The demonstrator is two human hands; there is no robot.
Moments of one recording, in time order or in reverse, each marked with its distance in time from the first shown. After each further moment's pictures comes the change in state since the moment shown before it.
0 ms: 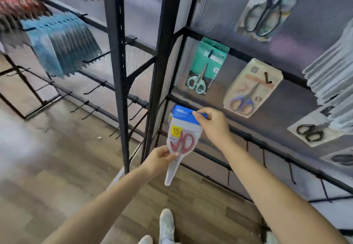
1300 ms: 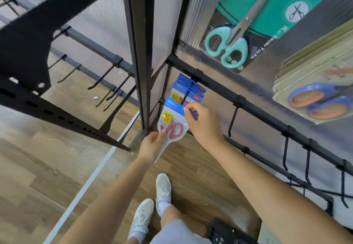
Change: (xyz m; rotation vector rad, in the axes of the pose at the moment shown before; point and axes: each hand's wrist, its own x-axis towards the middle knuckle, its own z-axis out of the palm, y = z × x) left_hand 0.152 -0.116 -0.006 0.050 0.383 -0.385; right_hand 0.078 0.143 0.093 -0.223 -0.292 0.031
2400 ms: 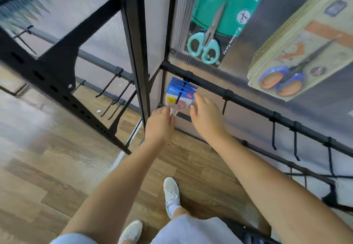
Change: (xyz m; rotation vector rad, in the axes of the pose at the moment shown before) left_hand -0.030 0.073 -0.002 0.771 0.153 0.571; right_hand -0.022 -0.018 -0.027 -0.417 0.095 -0.002
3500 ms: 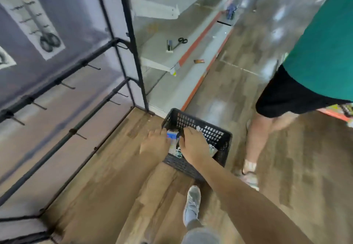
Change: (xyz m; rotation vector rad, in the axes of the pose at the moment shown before) left_hand -0.462 0.205 0.153 0.782 -0.753 1.350; right_hand -0.615 0.065 0.008 0.090 0.373 1.351
